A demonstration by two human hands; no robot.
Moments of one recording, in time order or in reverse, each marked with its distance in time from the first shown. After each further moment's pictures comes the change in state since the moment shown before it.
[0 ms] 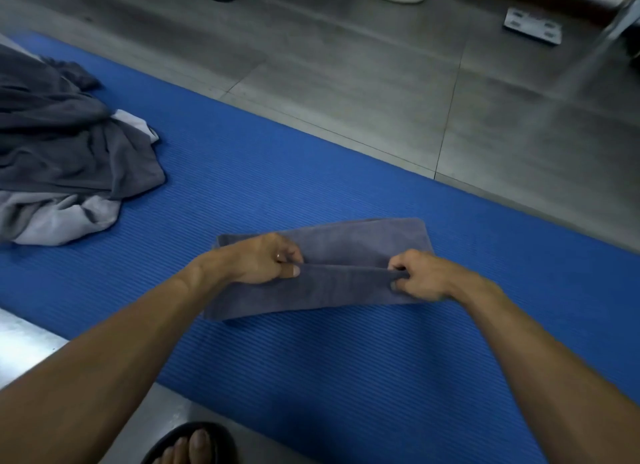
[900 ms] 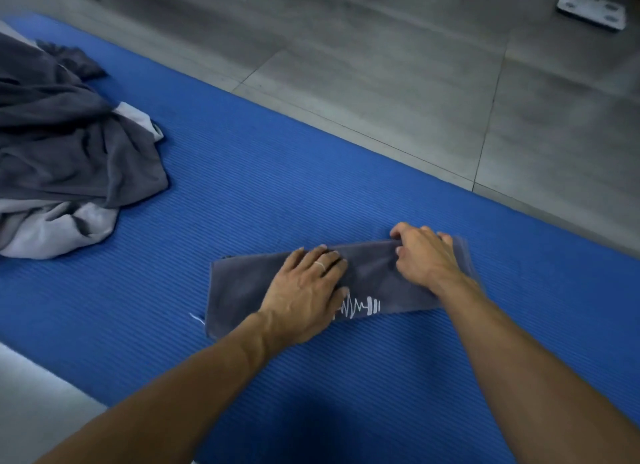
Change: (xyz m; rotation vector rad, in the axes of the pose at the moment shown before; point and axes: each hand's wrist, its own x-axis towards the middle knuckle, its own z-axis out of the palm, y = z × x) left_hand 0.049 -0.007 0.060 0.588 0.438 0.105; right_hand 0.105 -0.019 -0.009 -0.119 0.414 0.110
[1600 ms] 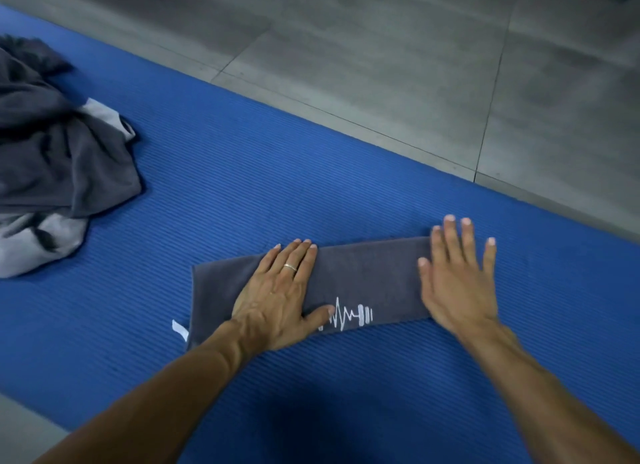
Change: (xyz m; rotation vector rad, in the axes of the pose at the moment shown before) left_hand 0.009 -0.023 0.019 0.035 -0.070 -0.076; right_hand -0.030 0.056 0.035 -0.182 0.120 0.074
